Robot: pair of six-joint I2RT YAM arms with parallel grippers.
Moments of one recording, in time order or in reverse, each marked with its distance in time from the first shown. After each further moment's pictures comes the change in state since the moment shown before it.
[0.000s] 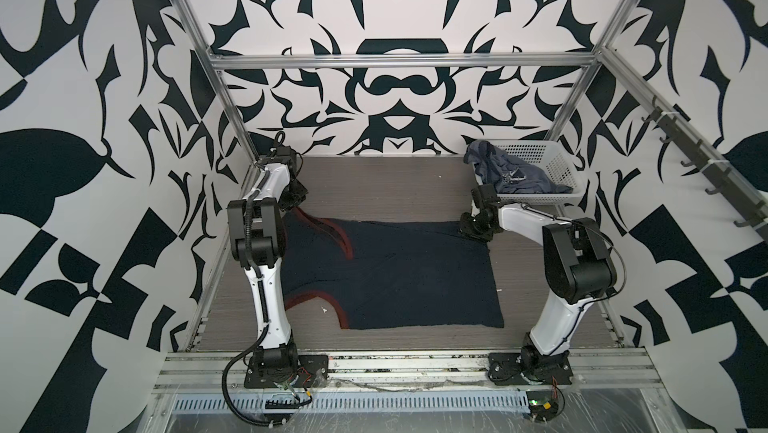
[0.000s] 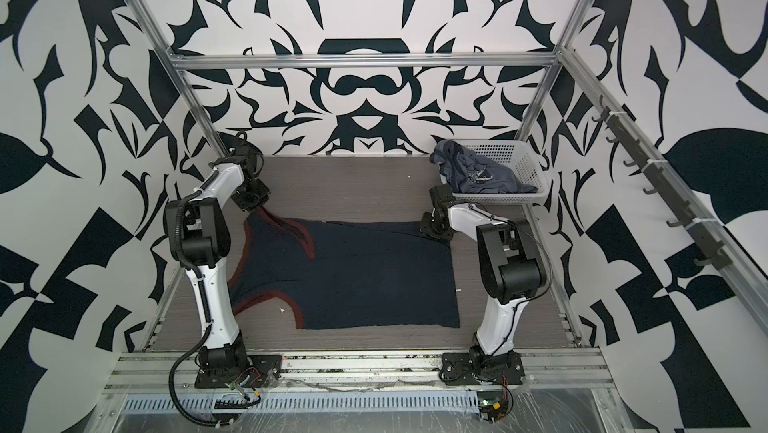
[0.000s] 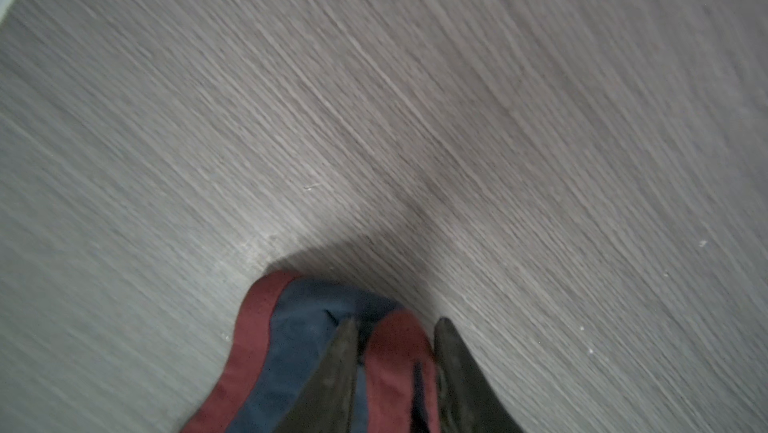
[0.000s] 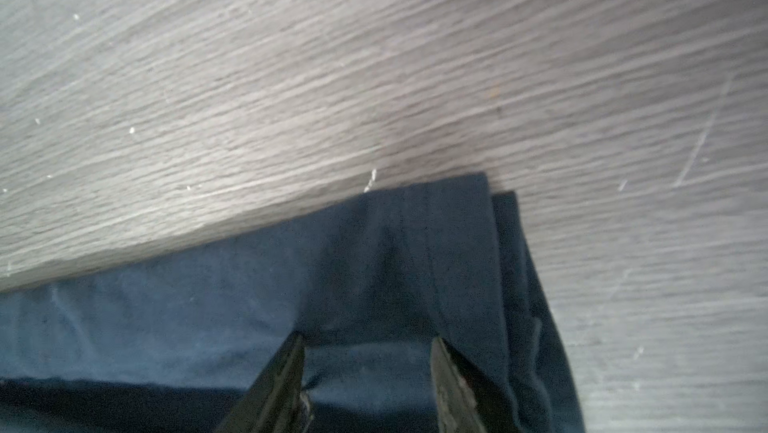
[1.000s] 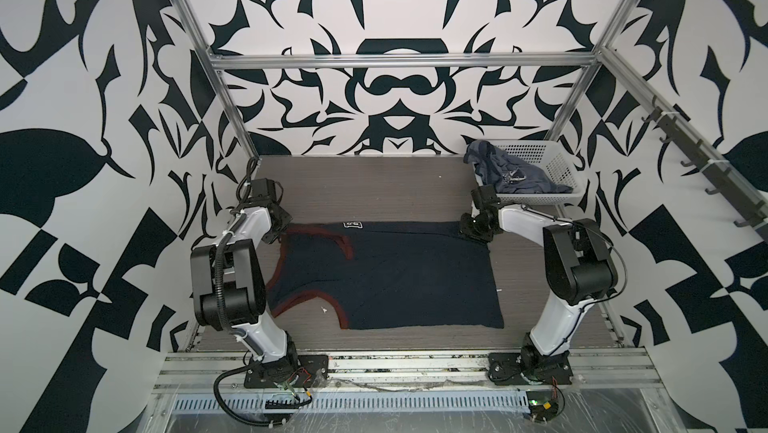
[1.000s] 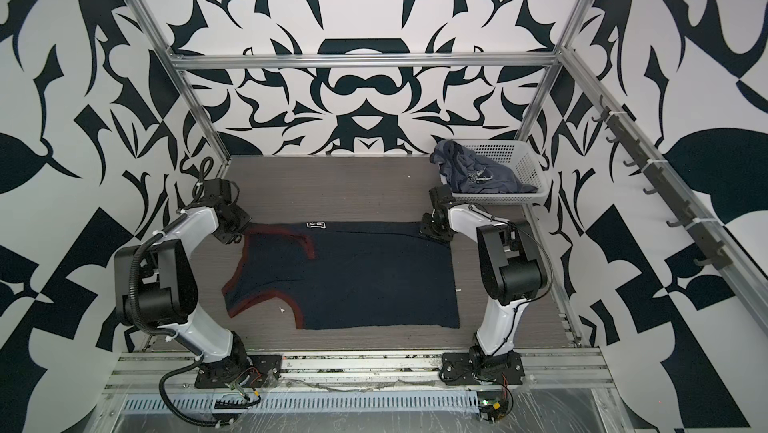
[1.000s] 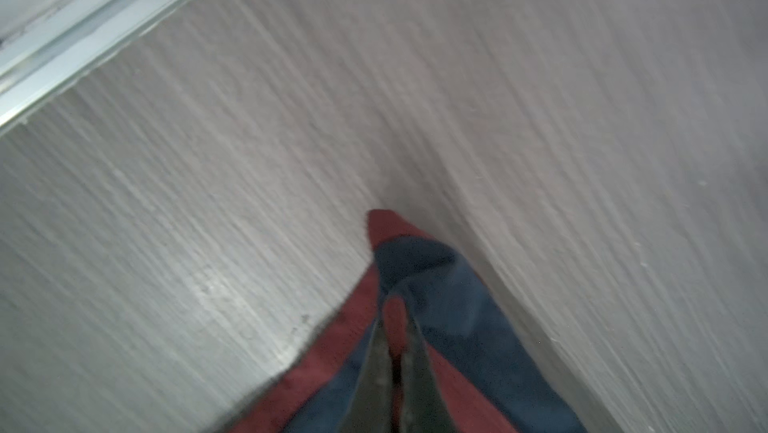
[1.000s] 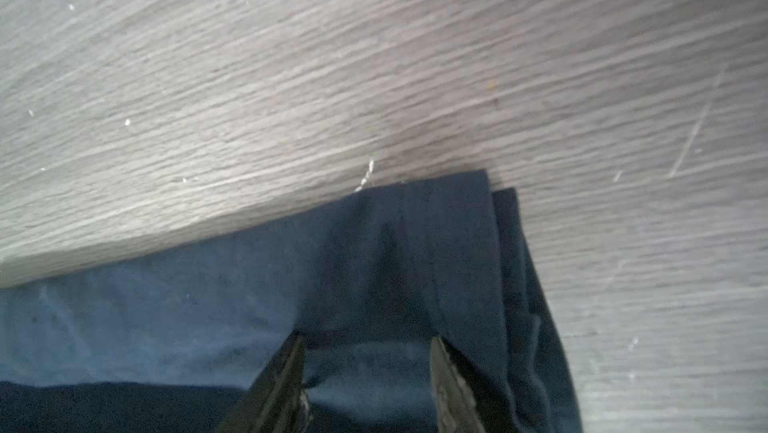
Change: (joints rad) left arm 0.111 -0.558 -0.798 0.467 0.030 -0.027; right arm 0.000 -0.008 -0.010 -0.001 0.013 -0.003
